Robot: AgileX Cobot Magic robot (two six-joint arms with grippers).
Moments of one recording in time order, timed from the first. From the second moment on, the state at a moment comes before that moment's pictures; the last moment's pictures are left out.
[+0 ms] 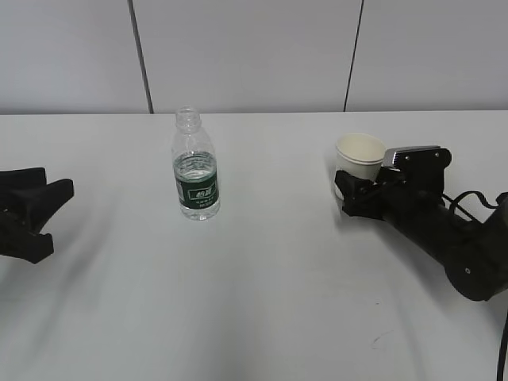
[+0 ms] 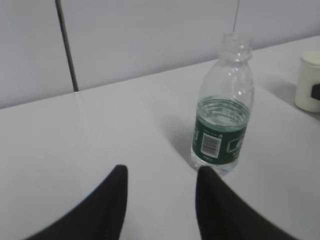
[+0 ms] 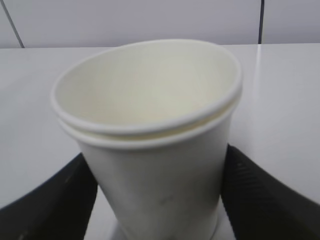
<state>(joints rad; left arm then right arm) 0.00 1.48 -0.26 0.62 -0.97 -0.23 0.09 2.27 -0.83 -0.20 -1.15 0.15</state>
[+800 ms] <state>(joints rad) 0.00 1.74 -0.28 0.63 -1.14 -0.23 0.09 2.27 -0.83 -0.29 -1.15 0.15</state>
